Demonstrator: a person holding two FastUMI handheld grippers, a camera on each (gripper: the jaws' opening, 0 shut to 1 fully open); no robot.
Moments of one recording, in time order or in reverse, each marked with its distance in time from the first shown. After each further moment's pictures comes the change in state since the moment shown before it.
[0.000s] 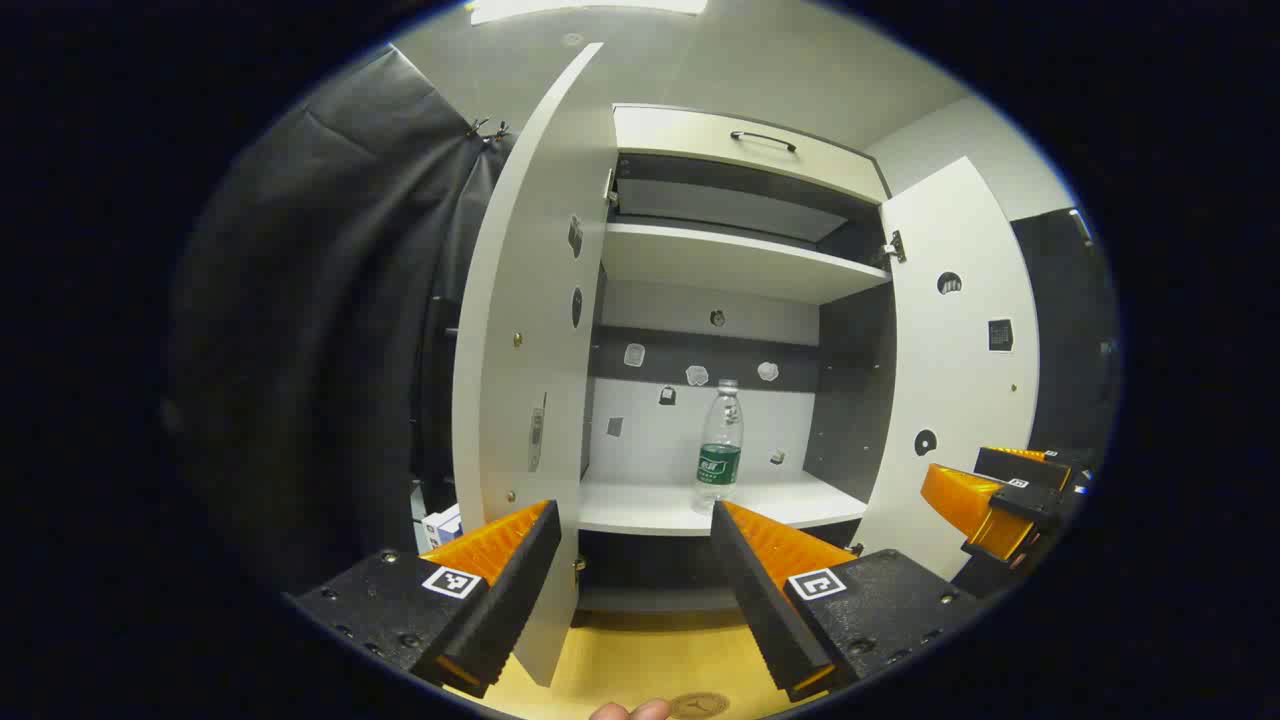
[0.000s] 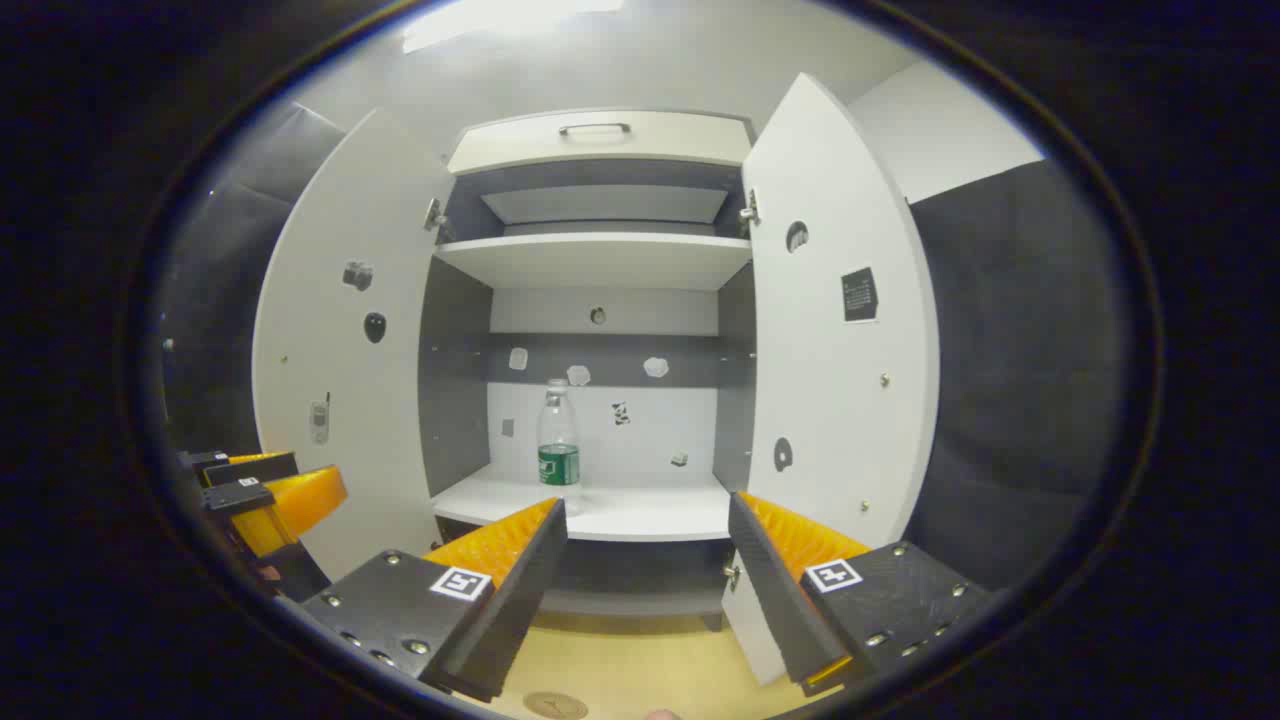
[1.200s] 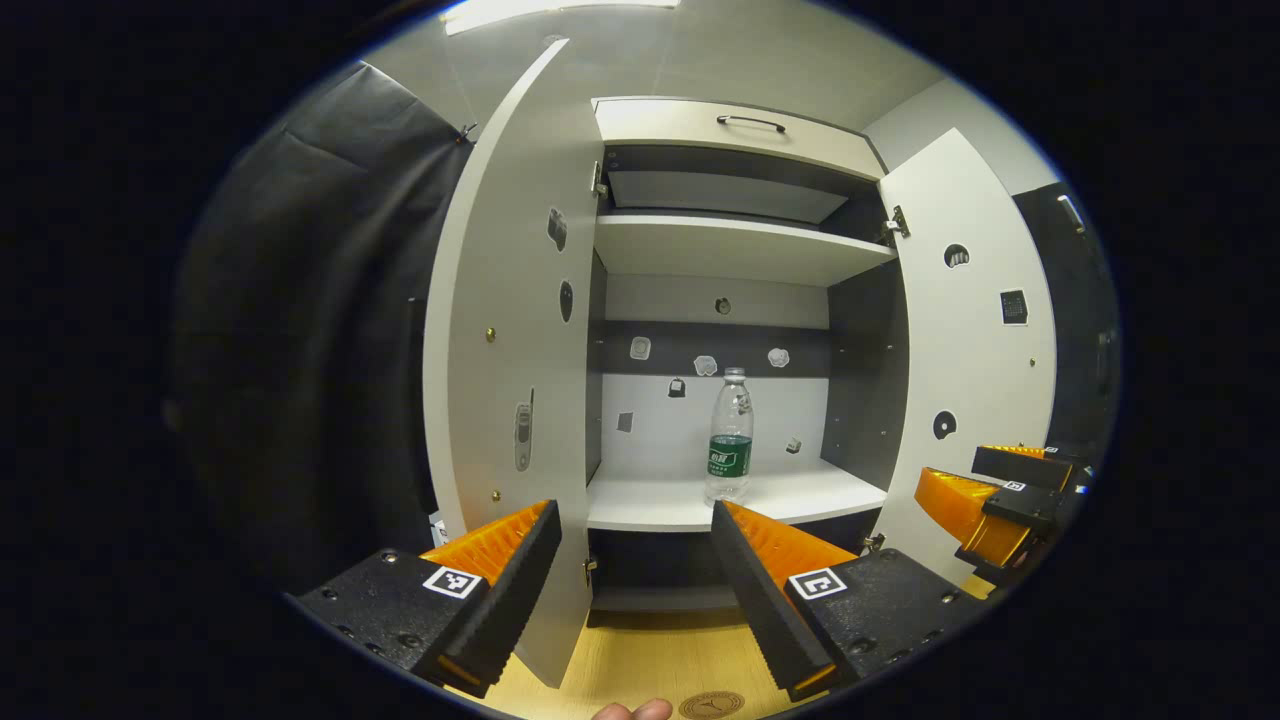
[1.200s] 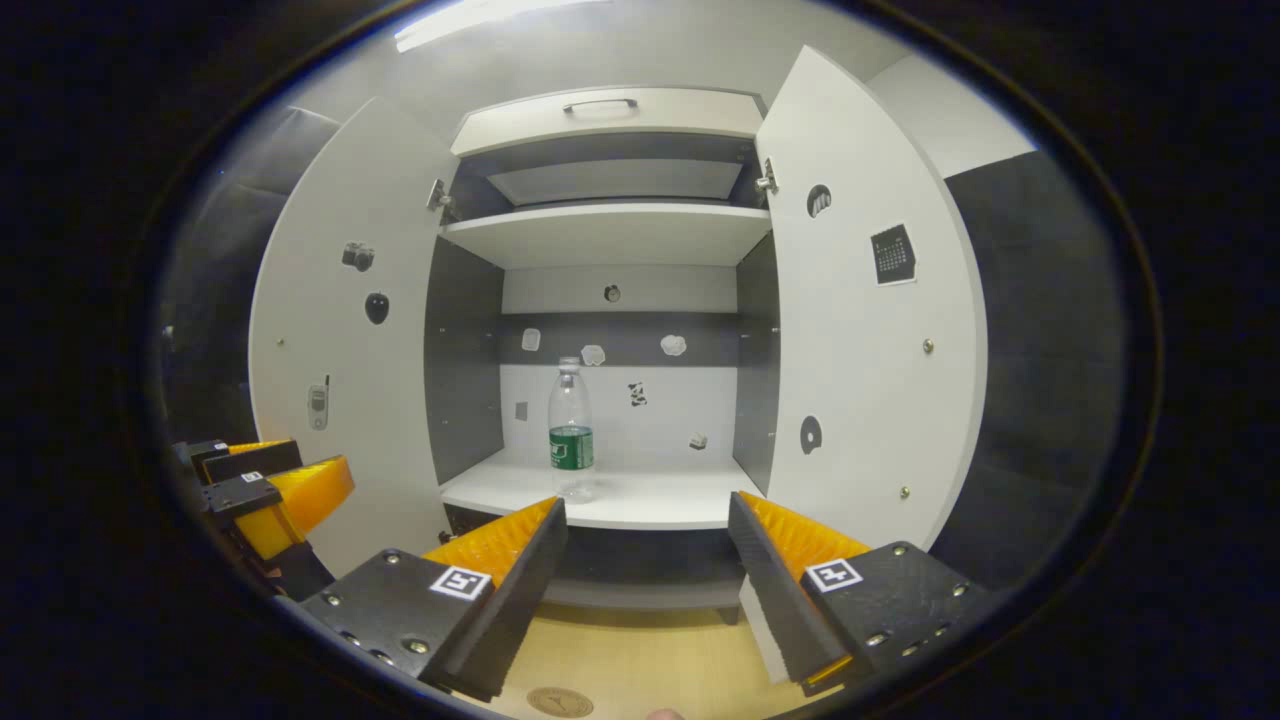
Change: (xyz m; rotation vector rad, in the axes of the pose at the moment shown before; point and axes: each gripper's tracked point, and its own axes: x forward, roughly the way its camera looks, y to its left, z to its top) left arm 0.016 -0.010 -0.008 0.048 0.020 0.027; right arm 0.024 -0.005 -0.019 0.023 0.048 0.031
